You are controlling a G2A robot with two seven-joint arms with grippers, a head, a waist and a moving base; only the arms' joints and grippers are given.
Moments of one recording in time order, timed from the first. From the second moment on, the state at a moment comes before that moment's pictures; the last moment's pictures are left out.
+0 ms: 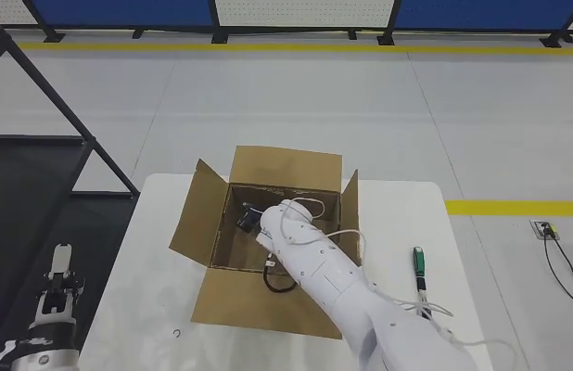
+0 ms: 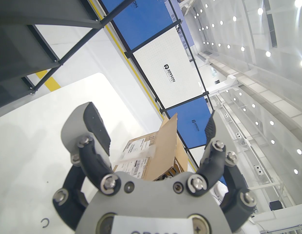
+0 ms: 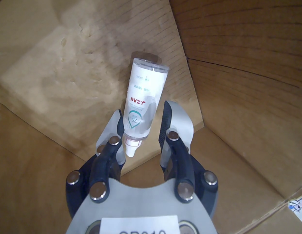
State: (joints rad) left arm 1.71 -1.38 -1.94 -2.27 0.20 0.21 -0.01; right arm -0.04 -1.98 0.28 -0.14 -0.95 -0.22 0.87
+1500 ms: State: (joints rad) left arm 1.71 -1.38 -1.94 -2.27 0.20 0.21 -0.01; right arm -0.56 -1.55 0.77 -1.71 -1.62 0.15 1.35
